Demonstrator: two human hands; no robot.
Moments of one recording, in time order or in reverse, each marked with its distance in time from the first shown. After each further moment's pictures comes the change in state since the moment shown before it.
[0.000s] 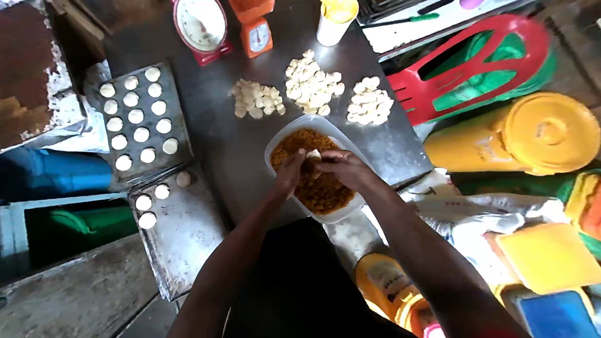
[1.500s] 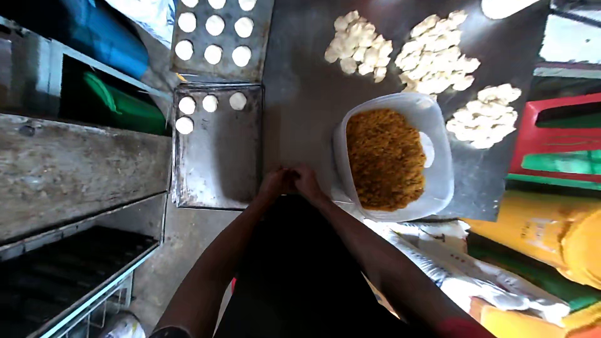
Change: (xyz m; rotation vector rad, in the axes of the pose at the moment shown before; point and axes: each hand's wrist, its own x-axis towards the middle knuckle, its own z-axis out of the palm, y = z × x) left_hand -0.130 -0.190 -0.130 0.801 0.378 -0.152; right_hand 0.024 0.183 0.214 -0.766 -0.291 -0.098
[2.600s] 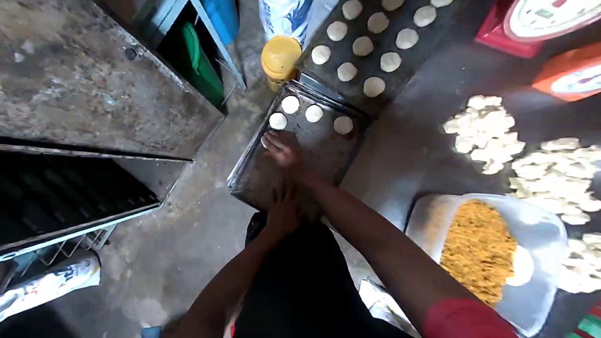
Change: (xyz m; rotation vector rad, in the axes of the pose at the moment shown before) left_hand -0.109 -0.123 -0.066 0.206 0.221 -0.291; right_hand 0.173 -0.220 0.216 -0.405 -0.073 -1.085
